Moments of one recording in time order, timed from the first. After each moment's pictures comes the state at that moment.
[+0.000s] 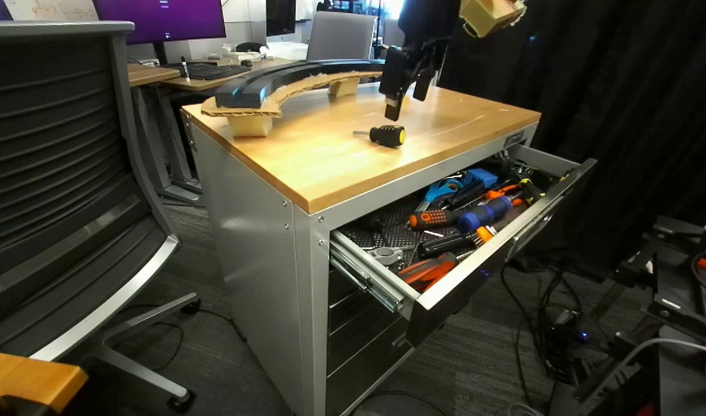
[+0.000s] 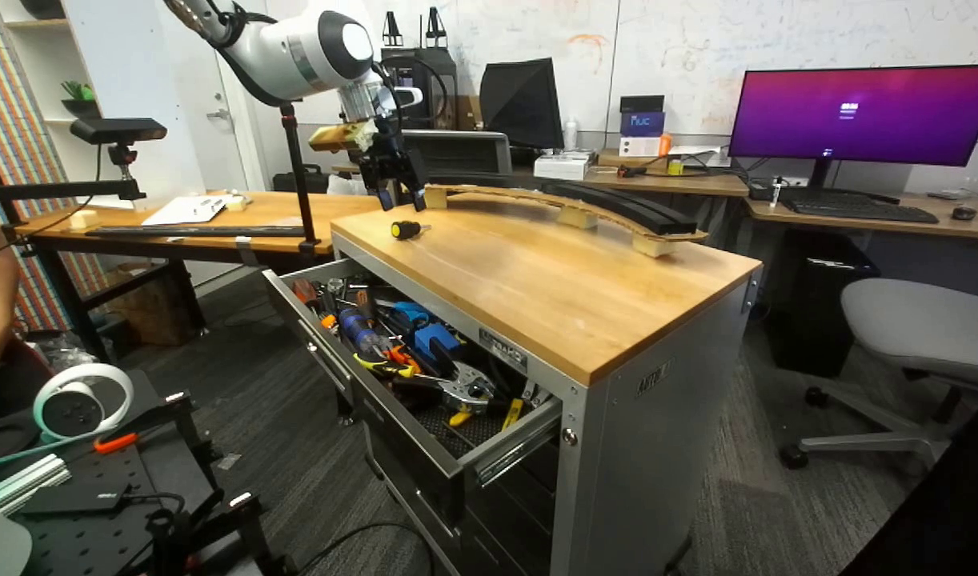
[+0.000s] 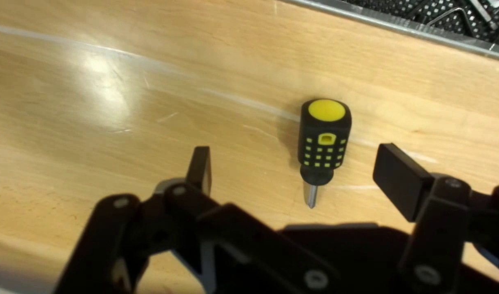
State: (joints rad) arm 0.21 0.32 0.12 -1.95 -0.36 2.38 0.43
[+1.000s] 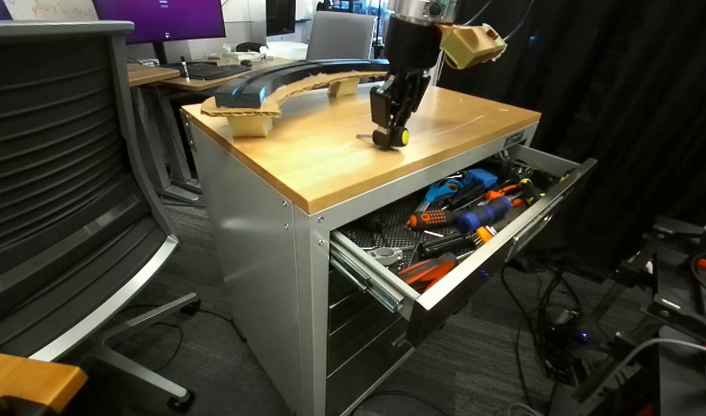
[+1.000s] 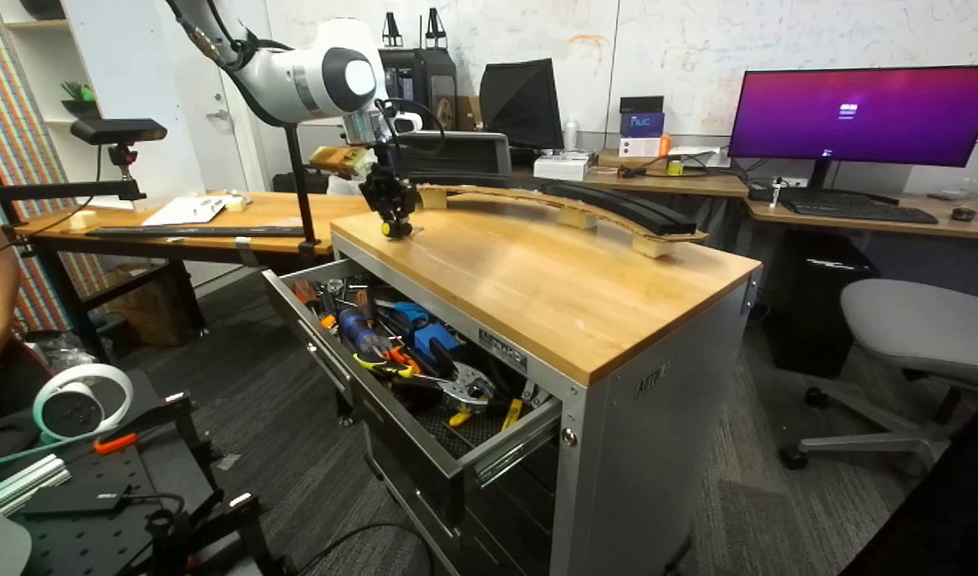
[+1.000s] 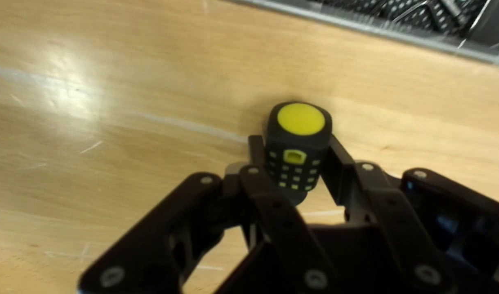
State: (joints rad) arm 0.26 0.40 0.08 -1.94 -0.23 2.46 0.37
